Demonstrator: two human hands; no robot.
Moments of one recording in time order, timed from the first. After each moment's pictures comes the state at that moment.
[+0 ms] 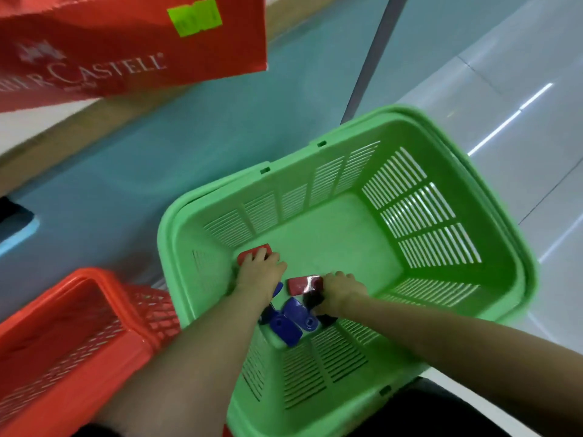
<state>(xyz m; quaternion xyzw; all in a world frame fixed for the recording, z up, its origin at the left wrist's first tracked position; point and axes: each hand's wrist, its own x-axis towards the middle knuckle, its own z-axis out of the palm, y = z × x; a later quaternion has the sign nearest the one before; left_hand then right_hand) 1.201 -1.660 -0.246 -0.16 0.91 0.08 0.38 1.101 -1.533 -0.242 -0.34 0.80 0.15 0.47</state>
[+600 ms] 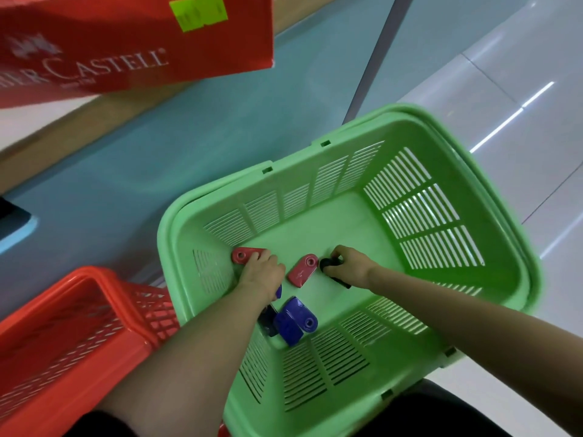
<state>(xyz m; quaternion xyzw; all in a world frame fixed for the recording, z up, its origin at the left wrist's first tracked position) 1.197 -1.659 -0.257 -0.13 0.92 0.06 0.37 1.053 -1.539 -0.237 -0.22 0.81 -0.08 0.54</state>
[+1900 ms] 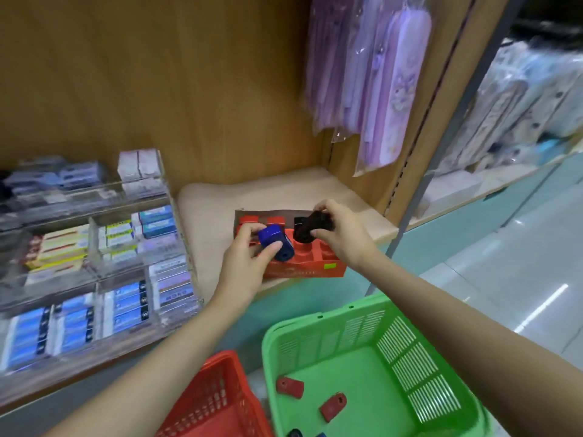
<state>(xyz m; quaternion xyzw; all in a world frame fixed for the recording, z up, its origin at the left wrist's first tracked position) 1.275 -1.747 0.101 -0.33 0.69 0.50 -0.41 1.098 -1.692 0.125 -0.54 0.75 -0.37 0.09</state>
